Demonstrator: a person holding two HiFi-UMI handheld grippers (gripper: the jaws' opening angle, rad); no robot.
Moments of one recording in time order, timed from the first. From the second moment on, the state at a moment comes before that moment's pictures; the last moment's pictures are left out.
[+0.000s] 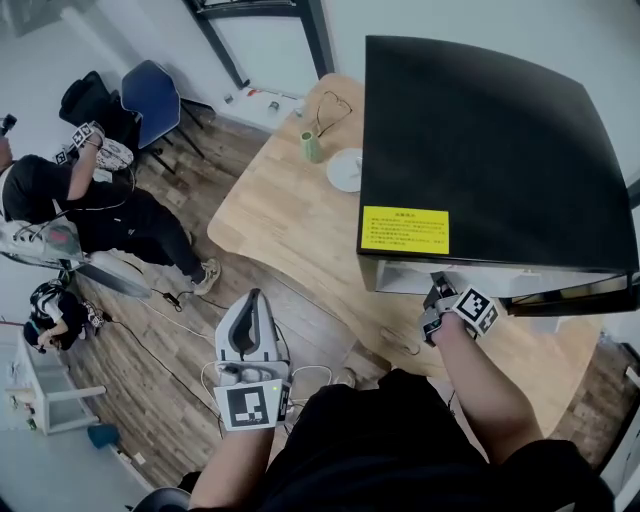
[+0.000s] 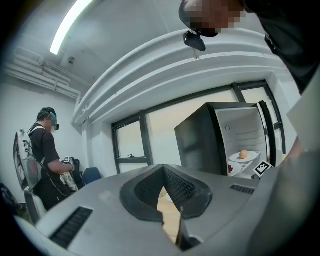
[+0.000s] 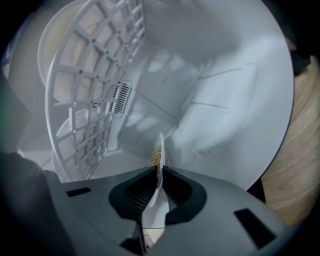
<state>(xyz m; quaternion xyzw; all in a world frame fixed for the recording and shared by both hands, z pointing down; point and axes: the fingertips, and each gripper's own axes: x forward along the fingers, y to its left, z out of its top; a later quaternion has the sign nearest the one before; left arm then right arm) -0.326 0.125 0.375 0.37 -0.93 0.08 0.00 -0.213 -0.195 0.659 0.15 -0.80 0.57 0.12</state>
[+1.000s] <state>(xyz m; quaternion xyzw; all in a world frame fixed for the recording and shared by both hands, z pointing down) -0.298 0.084 0.372 0.46 -0.89 0.06 -0.03 -0.165 -0.184 0.597 0.16 -0.92 0.31 0.21</state>
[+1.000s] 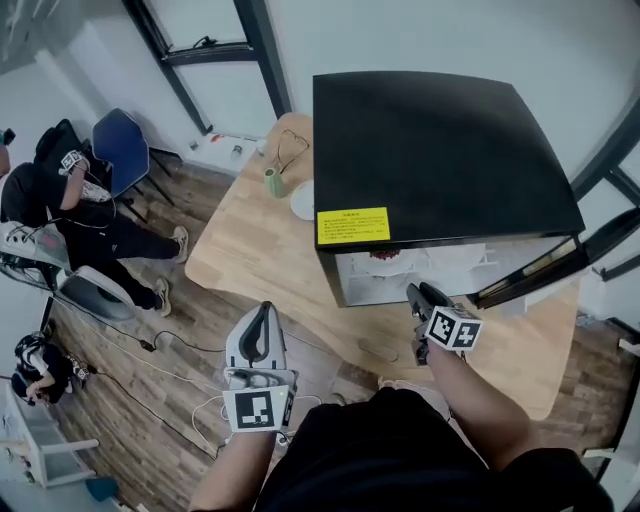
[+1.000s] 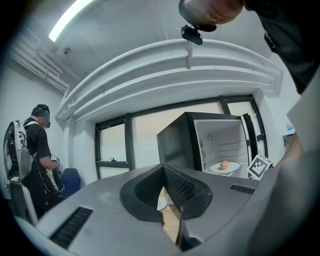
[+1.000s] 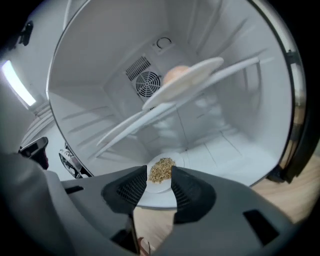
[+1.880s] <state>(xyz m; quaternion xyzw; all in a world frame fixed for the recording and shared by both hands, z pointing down) -0.222 0.005 0.398 0.57 -0.82 0.02 0.02 -0.080 -0.174 0.456 0.15 -0.98 0.11 0.09</state>
